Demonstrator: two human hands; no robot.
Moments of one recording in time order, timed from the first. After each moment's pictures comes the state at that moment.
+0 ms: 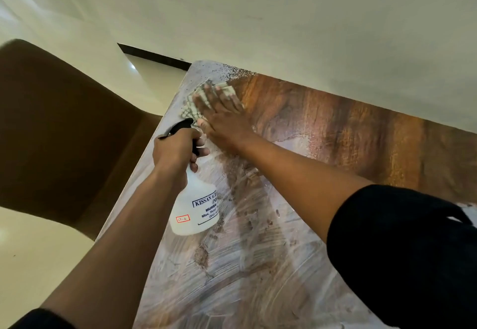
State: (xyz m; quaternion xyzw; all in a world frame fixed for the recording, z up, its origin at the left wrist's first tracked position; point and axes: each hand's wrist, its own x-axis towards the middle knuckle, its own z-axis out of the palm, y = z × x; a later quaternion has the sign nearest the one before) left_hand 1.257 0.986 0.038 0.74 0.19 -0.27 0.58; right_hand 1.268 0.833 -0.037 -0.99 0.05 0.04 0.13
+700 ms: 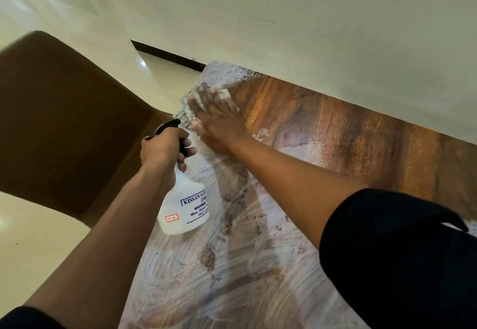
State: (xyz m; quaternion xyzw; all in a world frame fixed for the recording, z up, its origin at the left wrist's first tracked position) left_hand 1.282 1.024 0.039 0.73 0.23 -0.23 0.60; right_hand 1.291 0.869 -0.031 -0.99 0.02 0.05 0.15
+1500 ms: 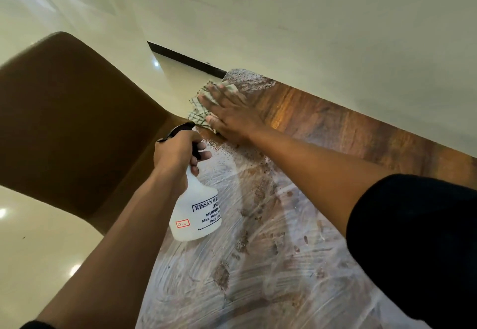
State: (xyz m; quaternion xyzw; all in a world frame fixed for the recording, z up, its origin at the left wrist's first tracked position) left_hand 1.299 1.026 0.045 0.72 0.24 -0.24 0.60; right_hand 1.344 0.848 -0.031 -0.99 -0.06 0.06 0.12
